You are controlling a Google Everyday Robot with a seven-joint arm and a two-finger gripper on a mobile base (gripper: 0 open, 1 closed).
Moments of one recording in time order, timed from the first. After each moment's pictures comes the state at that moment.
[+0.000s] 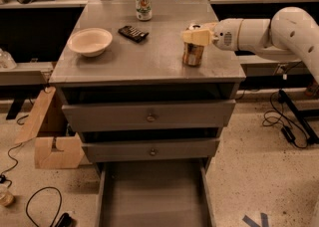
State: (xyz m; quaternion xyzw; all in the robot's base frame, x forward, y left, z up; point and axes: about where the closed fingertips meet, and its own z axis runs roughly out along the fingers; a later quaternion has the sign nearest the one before) arm 0.740 -0.119 0.899 -0.33 0.71 0.33 0.52
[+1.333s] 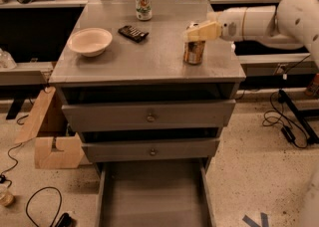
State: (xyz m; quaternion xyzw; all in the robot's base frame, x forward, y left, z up) arm 0.740 -0.119 0.923 -0.36 0.70 0.32 0.52
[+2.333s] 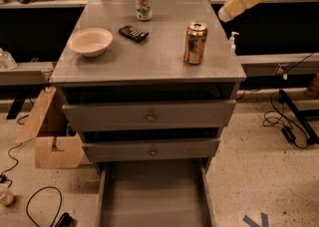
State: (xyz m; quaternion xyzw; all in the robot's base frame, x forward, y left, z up) arm 0.639 -0.186 1.058 -0.48 0.76 0.03 0.44
